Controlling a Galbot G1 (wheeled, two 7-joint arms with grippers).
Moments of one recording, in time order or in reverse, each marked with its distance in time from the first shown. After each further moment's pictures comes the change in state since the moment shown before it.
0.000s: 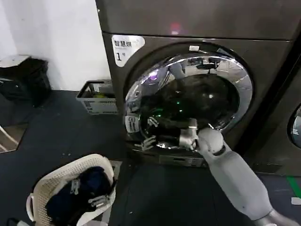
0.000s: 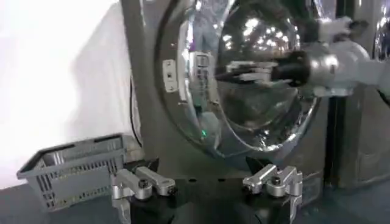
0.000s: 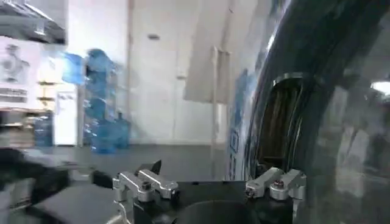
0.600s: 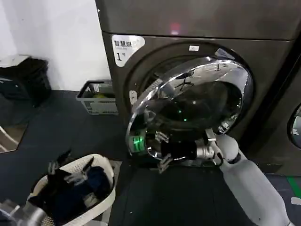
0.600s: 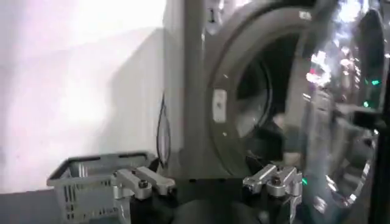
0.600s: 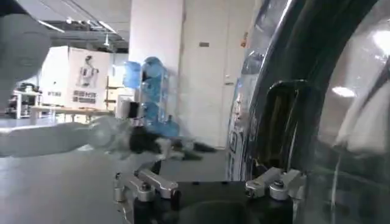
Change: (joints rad) left arm -0.180 0.199 -0.125 0.127 -0.339 0.076 -0.089; right arm -0.118 -0.085 0.075 0.081 0.005 0.002 -0.214
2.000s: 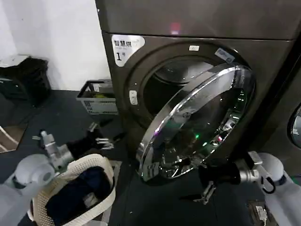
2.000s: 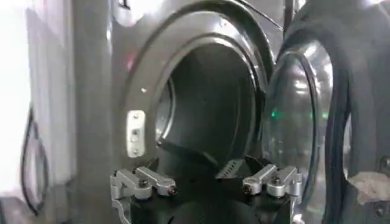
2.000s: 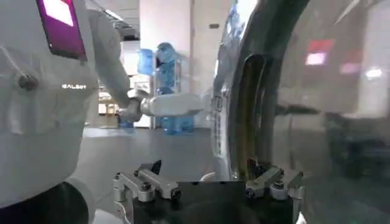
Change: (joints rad) left arm -0.656 0.593 0.697 0.354 -0.349 -0.106 0.054; right arm -0.371 -0.179 0.409 0.078 0.092 0.030 -0.126
